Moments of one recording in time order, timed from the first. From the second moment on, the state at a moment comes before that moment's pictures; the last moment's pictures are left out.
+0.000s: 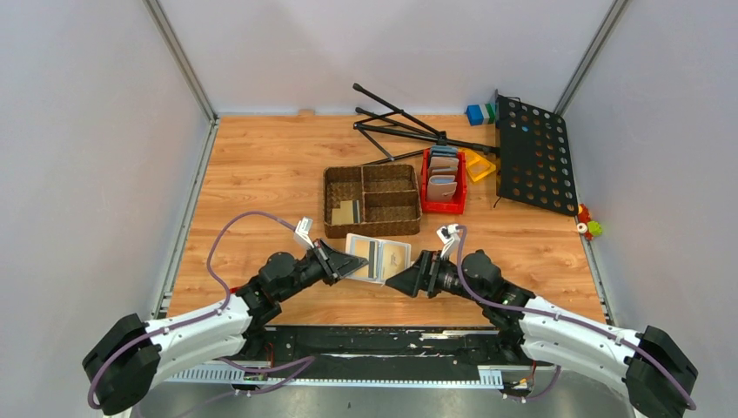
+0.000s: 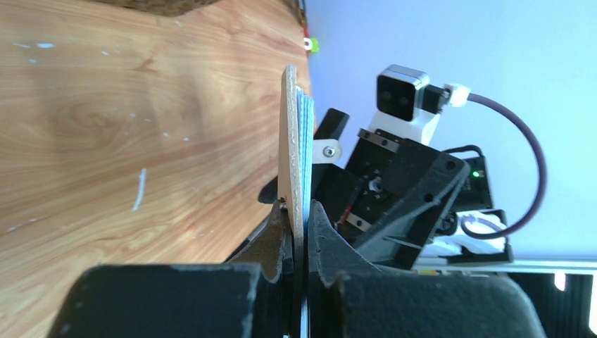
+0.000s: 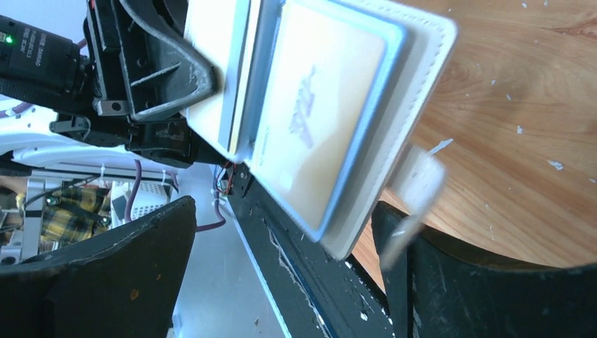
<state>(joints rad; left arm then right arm) -0.85 0.79 0.12 0.55 0.08 -1.25 0.91 0.75 0.20 0.30 -0.21 0.95</state>
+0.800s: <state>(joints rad) -0.84 0.85 0.12 0.70 0.14 -1.31 0.91 0.63 0.18 0.30 -0.05 1.10</state>
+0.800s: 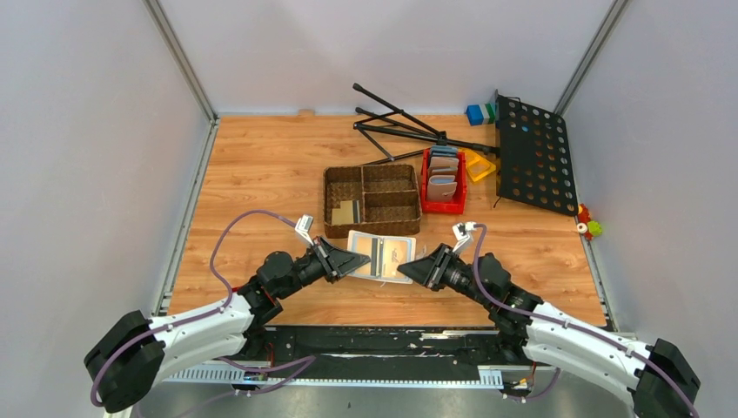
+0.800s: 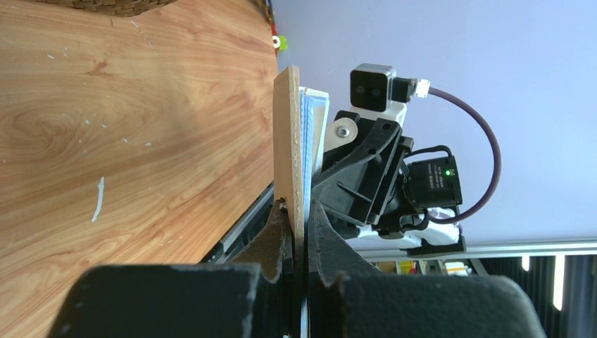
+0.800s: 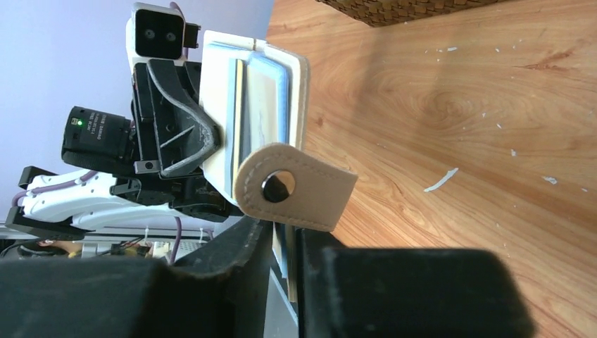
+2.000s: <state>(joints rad) -0.87 0.88 0.31 0.30 0.27 -1.06 0.91 0.70 0.16 0.34 -0.16 1.08</state>
